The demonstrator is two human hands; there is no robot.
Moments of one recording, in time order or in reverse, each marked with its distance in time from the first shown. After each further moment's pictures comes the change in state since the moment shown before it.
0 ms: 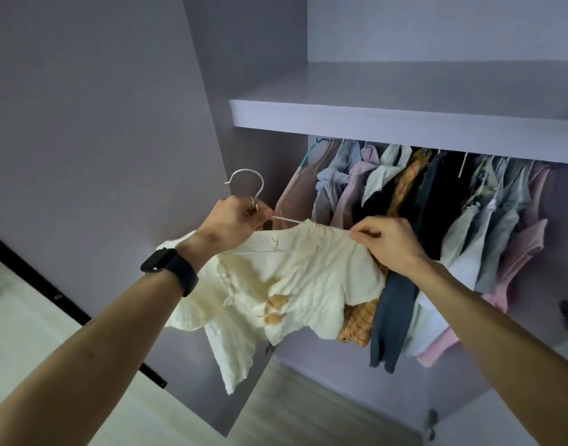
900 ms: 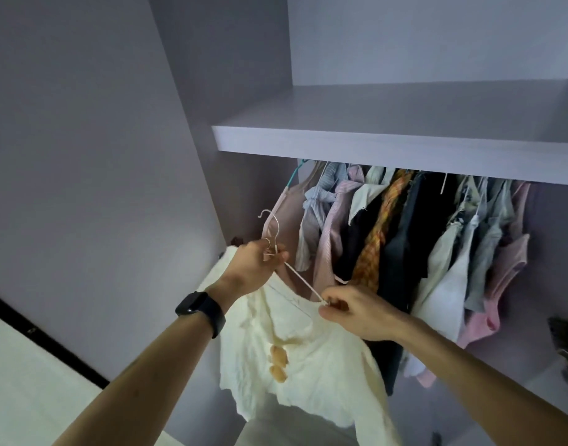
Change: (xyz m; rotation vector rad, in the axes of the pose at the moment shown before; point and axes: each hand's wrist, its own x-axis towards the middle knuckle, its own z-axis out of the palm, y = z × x) left_hand 0.006 0.014 0.080 -0.092 -0.100 -0.075; right_hand -0.060 -0.024 0.010 0.042 -0.521 0.010
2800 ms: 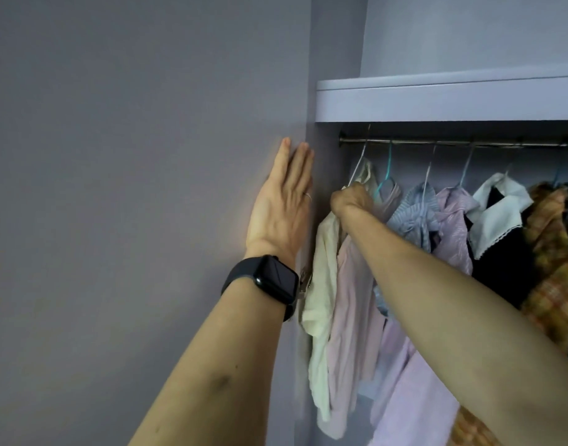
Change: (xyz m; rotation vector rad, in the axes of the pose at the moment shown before) left_hand 0.118 -0.159 -0.066 1.629 0.609 0.238; right_hand 0.416 -0.026 0.044 0.037 0.829 0.520
